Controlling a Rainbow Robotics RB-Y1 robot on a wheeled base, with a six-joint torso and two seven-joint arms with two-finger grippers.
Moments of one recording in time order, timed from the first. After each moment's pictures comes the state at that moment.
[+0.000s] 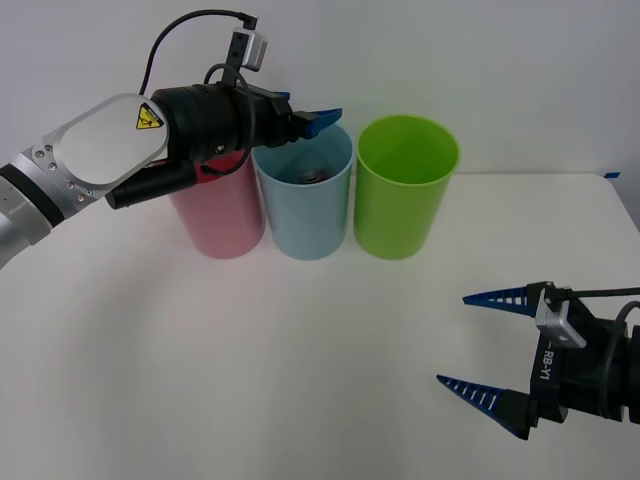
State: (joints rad) right arm 0.25 -0.47 -0.26 -2.21 1.67 -1.30 -0.44; left arm -0.97 0.71 -0.73 -1.26 -1.44 -0.38 1.08
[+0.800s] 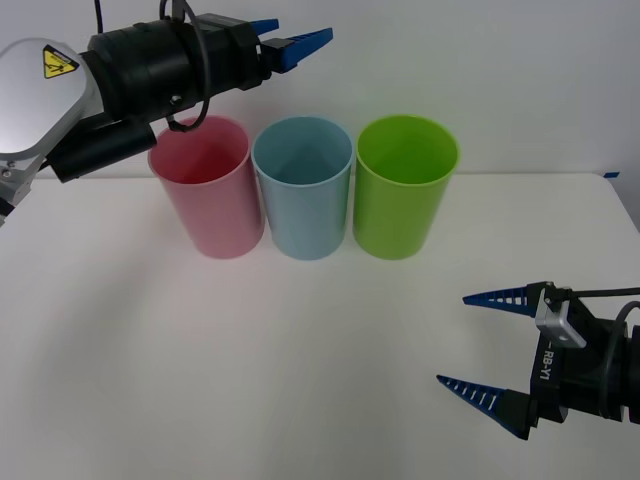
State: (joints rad) right arm 0.25 -0.47 -0.26 -2.21 1.67 -1.30 -0.44; left arm -0.83 0.74 -0.38 -1.48 -1.32 -0.50 0.95
